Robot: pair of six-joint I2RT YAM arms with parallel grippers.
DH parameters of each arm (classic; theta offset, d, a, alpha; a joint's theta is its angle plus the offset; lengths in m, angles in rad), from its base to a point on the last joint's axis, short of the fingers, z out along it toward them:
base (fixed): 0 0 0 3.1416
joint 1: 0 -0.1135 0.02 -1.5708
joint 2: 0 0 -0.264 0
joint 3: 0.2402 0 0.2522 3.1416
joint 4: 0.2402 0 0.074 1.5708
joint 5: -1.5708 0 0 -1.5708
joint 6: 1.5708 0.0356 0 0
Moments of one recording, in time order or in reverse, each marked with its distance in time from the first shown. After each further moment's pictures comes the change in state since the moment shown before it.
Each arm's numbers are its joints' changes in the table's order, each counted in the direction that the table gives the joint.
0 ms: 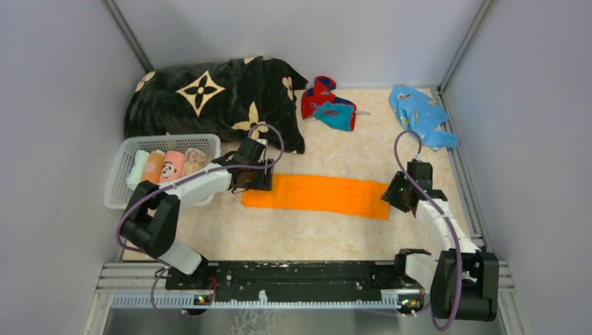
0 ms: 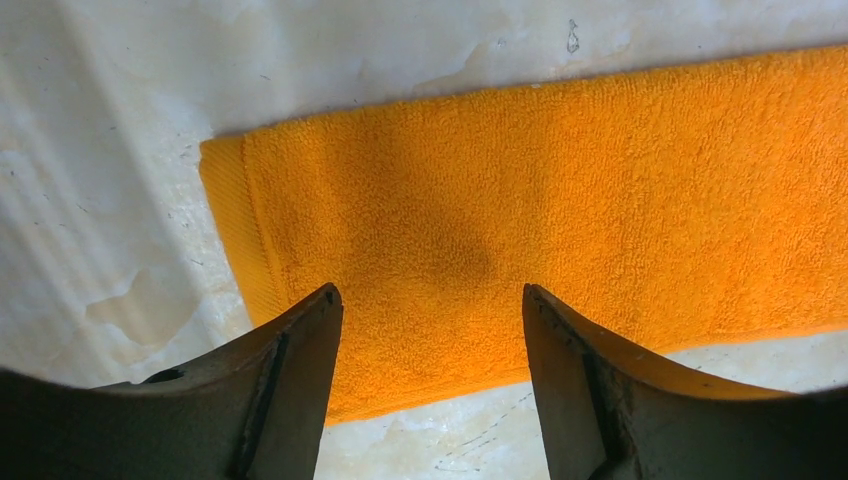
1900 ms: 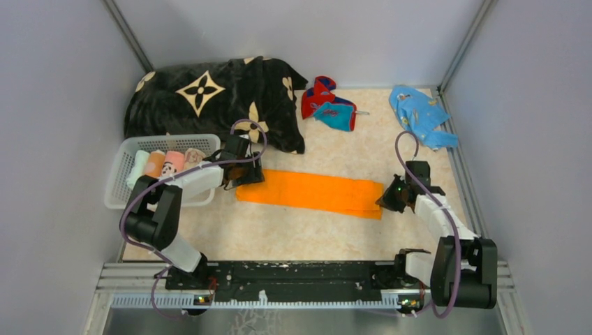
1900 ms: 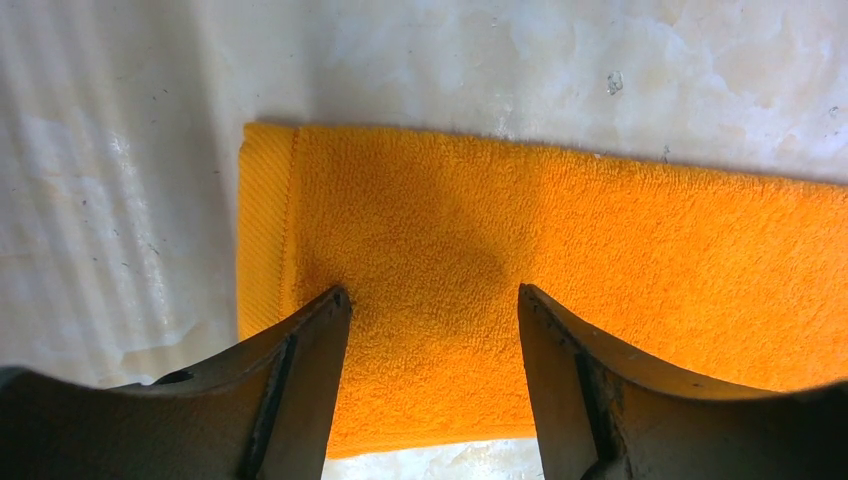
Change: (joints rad) left arm -0.161 -0.056 -0.045 -0.136 -0.062 -0.078; right arm 0.005 -0.093 -0.009 -0.016 0.157 0.068
